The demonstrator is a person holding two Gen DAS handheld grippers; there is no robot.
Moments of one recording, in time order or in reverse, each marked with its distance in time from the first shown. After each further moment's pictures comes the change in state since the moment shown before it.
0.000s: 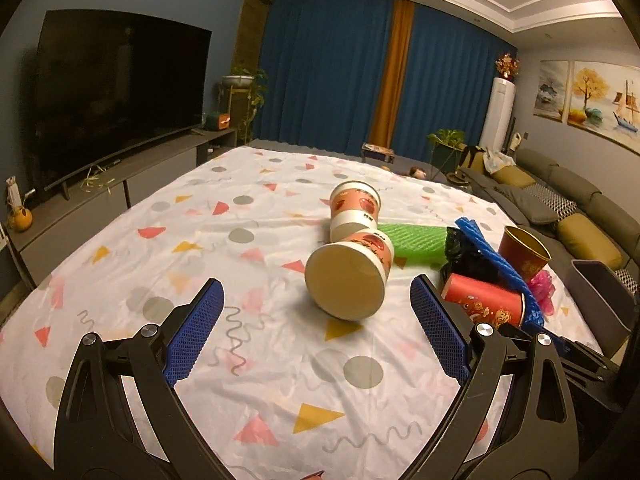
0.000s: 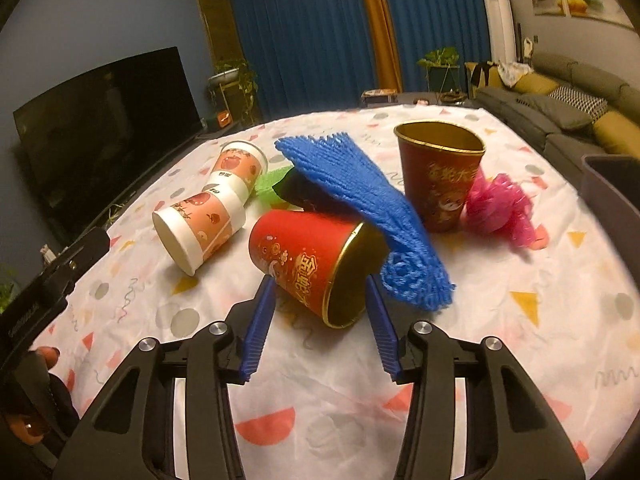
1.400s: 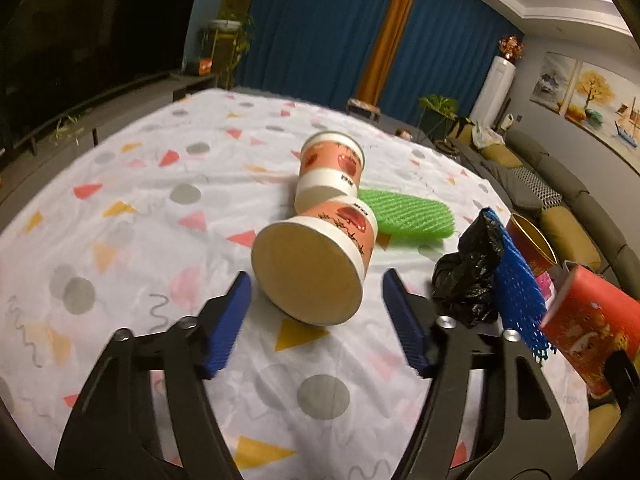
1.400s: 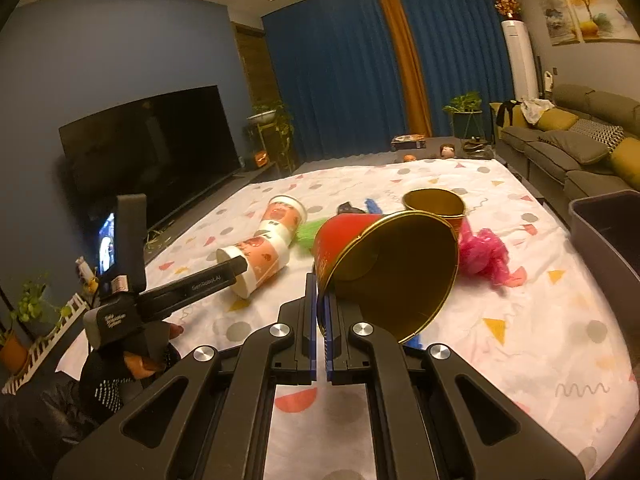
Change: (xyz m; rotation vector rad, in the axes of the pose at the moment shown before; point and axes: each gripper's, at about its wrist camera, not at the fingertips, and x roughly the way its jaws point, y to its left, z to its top) left arm 0.071 -0.015 0.005 -0.082 0.199 -0.095; right arm -0.097 -0.009 -0.001 -0.051 -0.179 0.107
